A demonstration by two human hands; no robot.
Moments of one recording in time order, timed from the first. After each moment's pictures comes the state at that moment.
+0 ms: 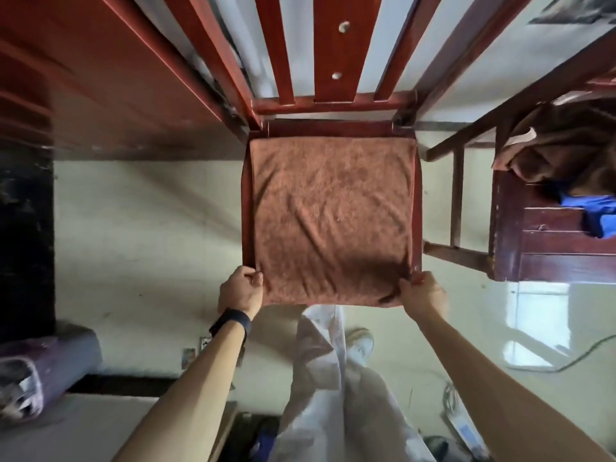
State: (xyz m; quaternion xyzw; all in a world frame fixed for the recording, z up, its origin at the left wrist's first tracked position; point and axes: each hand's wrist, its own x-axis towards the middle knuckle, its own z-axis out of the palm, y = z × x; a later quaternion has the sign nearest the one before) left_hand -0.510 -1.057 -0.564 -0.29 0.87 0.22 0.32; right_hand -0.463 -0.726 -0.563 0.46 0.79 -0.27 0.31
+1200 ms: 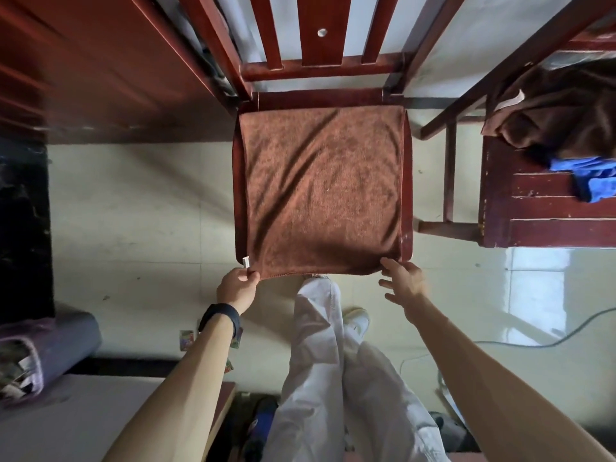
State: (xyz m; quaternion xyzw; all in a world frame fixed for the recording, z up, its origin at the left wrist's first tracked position) left_hand -0.457 -1.060 -0.557 -0.34 0.81 0.30 0.37; right_hand -0.420 -0.740 -0.560 0.55 0.61 -0.50 0.28
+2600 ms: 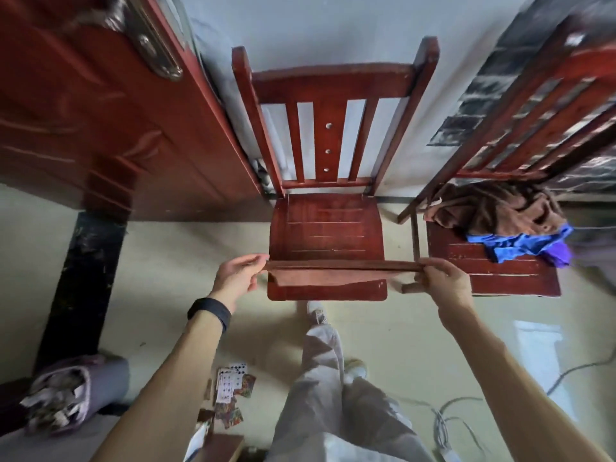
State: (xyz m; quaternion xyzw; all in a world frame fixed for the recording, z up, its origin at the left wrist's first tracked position) left_hand -0.517 -1.060 -0.262 -0.31 0.71 0.58 0.23; right_hand -0.454 -0.696 -0.274 0.45 0.69 -0.56 0.08
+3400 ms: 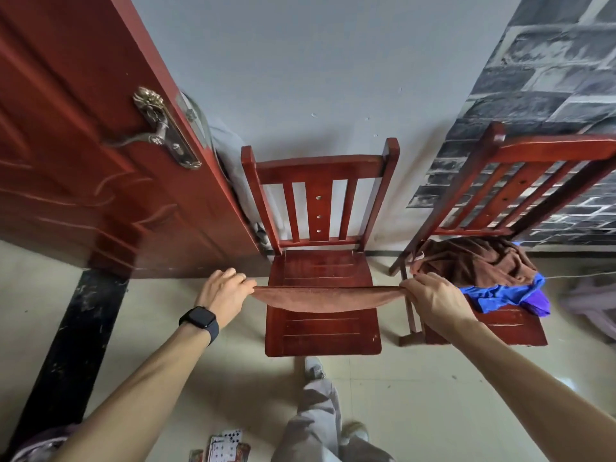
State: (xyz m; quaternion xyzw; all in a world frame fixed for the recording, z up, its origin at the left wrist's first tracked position) left_hand -0.583 -1.082 -0.203 0.28 0.96 -0.05 0.00; right_hand -0.505 -0.660 -0.203 -0.08 0.99 -0.09 -0.03
